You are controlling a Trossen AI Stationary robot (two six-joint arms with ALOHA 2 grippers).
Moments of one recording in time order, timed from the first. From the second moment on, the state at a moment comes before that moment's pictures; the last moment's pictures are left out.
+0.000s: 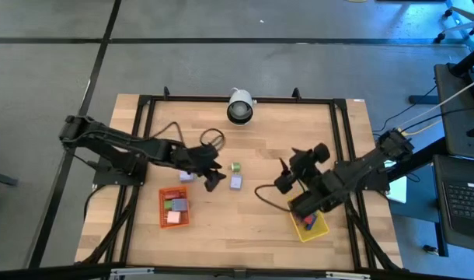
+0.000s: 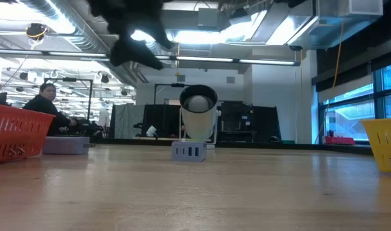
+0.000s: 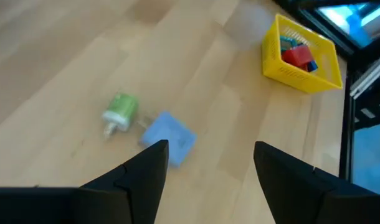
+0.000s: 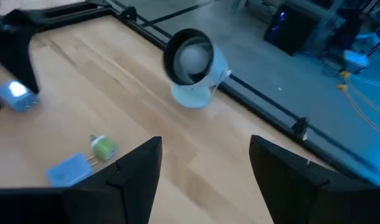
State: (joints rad) left arm -0.14 1.34 0.92 -0.30 -0.15 -0.72; right arm 0.59 1.62 1.57 -1.57 1.06 1.38
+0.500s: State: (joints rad) left arm -0.09 1.78 1.35 -0.78 -0.09 -0.95; right arm 0.57 1.56 1.57 -1.57 1.08 1.23
